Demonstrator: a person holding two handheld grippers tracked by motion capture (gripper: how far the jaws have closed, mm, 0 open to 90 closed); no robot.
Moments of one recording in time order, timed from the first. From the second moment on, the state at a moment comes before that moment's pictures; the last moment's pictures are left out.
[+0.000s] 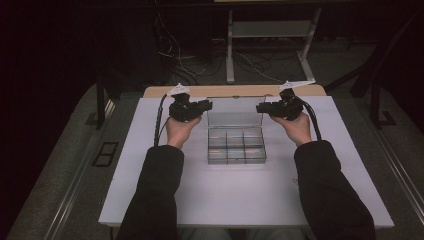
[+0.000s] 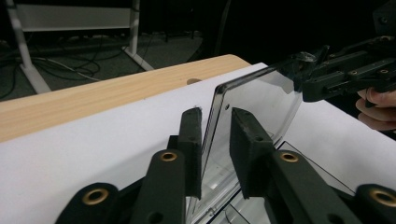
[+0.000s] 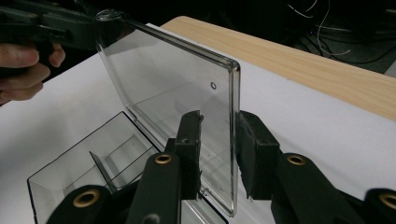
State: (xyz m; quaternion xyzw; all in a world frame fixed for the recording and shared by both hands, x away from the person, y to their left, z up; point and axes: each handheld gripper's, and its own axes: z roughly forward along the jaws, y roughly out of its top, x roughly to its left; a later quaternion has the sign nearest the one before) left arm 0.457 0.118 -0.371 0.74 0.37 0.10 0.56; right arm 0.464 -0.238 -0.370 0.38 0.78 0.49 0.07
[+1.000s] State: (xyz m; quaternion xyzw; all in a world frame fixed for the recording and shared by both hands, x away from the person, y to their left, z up) left arm 0.471 0.112 -0.408 0.73 0.40 0.05 0.55; right arm 0.476 -0.240 -0.381 0.40 0.76 0.51 0.07
